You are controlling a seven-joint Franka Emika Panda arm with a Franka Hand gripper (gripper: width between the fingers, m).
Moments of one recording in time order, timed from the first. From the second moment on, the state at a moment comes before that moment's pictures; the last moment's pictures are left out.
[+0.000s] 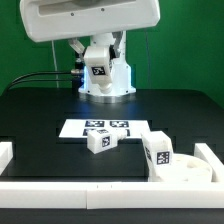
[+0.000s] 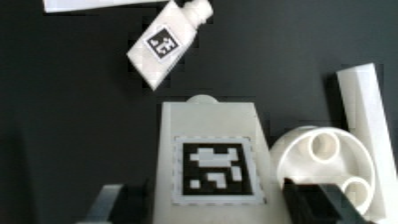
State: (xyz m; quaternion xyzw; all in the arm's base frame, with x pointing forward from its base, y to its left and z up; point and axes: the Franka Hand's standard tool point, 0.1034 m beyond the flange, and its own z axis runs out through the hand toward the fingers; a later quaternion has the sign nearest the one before) arm 0.521 -0.042 0.190 -0.99 0.09 0.10 0.09
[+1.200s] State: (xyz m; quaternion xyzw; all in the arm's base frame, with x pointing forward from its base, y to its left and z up) arm 0.579 0.096 0.148 -0.98 0.16 -0.07 0.05
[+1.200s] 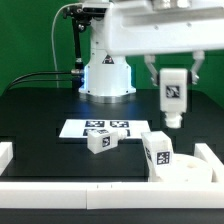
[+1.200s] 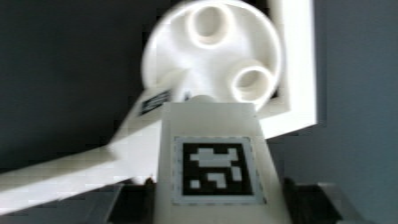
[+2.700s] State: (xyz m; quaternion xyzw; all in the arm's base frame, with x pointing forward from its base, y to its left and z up) arm 0.594 0.112 0.095 -0.99 0.12 -0.05 0.02
